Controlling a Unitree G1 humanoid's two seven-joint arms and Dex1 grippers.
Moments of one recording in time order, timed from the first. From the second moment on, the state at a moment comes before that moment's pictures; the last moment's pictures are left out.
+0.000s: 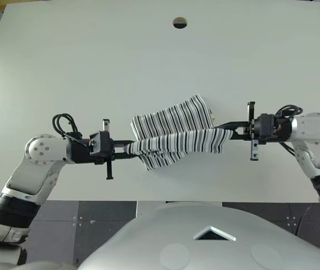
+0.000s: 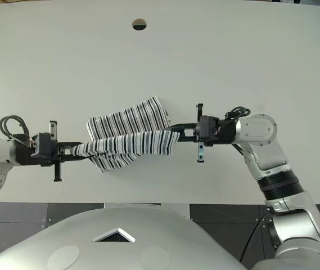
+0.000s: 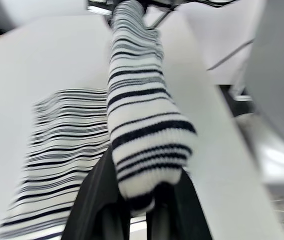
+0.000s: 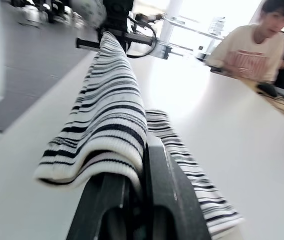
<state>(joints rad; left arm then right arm) 0.17 0.95 -0.22 -0.12 -0.60 -0.20 -1.15 -0.12 -0.71 0.36 0.04 0.48 -0.34 1.20</state>
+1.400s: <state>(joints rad) -0.18 0.59 0.13 0.36 -0.49 0.38 -0.81 -0.37 -0.30 0.64 0.34 -0.77 -0.51 0.40</state>
